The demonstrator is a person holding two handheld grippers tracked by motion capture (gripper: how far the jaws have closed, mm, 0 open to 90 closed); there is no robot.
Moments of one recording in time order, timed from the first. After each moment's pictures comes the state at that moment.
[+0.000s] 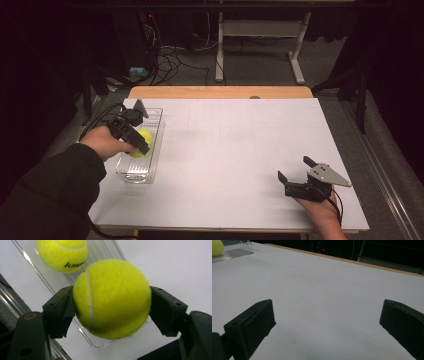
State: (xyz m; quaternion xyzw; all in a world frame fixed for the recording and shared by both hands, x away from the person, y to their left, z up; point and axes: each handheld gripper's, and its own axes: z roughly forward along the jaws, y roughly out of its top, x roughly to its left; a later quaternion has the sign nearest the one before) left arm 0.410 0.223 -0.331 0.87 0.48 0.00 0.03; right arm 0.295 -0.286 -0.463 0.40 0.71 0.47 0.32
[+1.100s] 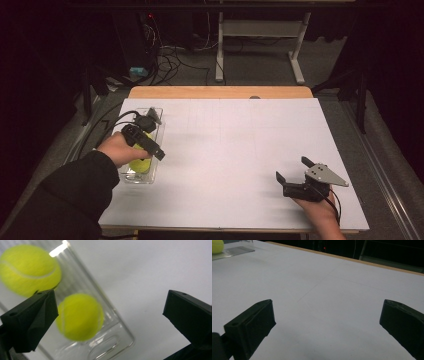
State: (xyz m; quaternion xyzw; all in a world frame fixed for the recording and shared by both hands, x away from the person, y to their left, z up) left arm 0.406 0.190 -0.352 0.89 0.46 0.00 0.07; right arm 0.295 -0.282 -0.464 0.40 0.72 0.47 0.32
